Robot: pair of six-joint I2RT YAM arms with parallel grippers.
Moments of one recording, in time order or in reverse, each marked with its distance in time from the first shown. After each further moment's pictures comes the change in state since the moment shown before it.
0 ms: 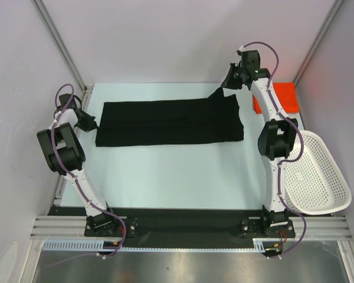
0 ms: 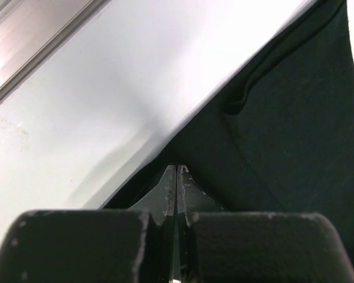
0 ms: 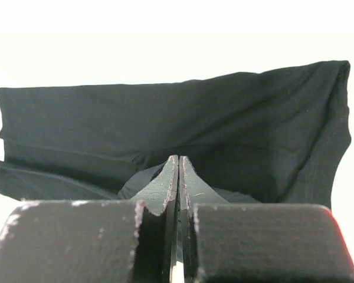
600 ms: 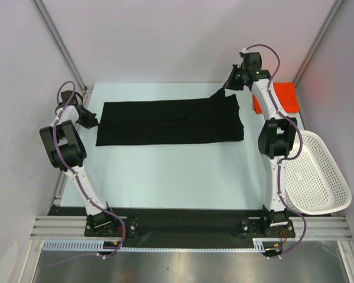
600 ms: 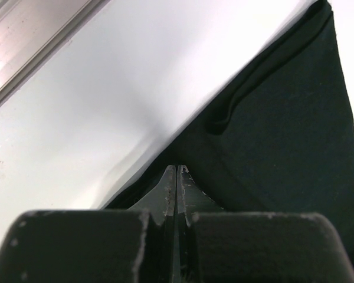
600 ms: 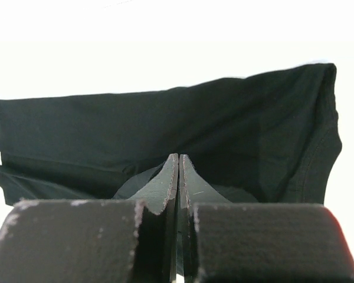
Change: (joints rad) left arm -0.013 0.080 0.112 -0.037 0.000 0.000; right arm -0.024 0.047 0.009 0.032 -0.002 0.027
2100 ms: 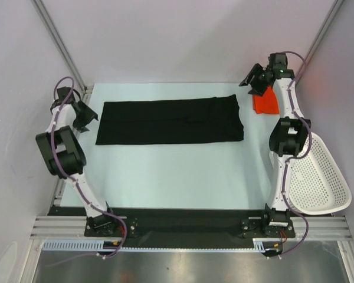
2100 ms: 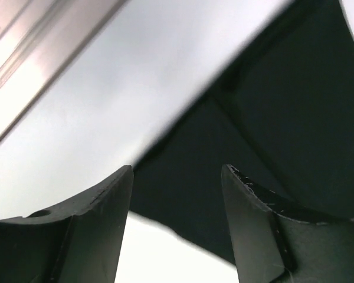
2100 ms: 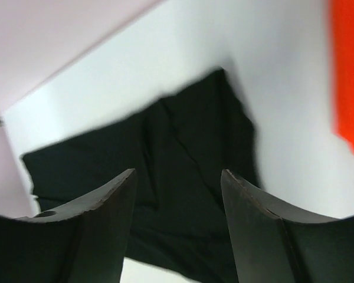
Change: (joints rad) left arm -0.011 -0.086 0.014 -0.111 -0.097 0.116; right arm -0.164 0.086 0.113 -0.101 -0.095 0.159
